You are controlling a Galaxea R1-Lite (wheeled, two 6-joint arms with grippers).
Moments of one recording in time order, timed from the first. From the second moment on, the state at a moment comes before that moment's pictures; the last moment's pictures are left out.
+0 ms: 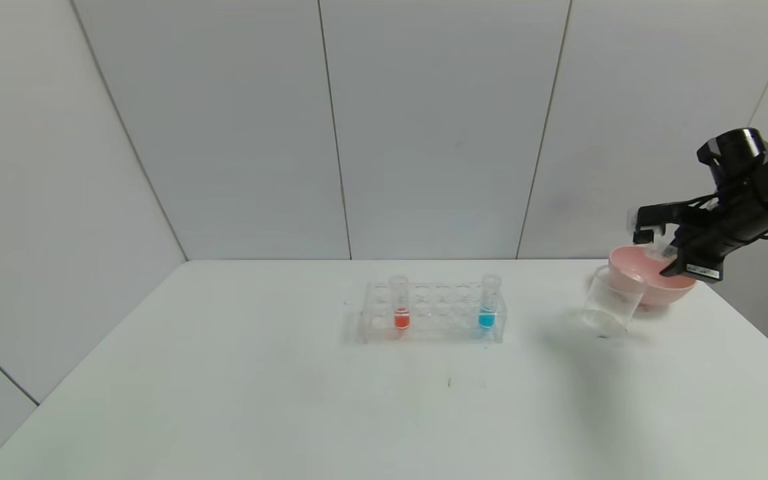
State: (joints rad) left arm 0.00 0.00 0.00 0.00 0.00 0.00; right arm -0.12 2.17 -2.00 0.75 -0.02 -1.27
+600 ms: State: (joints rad) left arm 0.00 0.00 0.00 0.00 0.00 0.00; right arm -0.08 2.17 -2.00 0.75 -0.14 -1.30
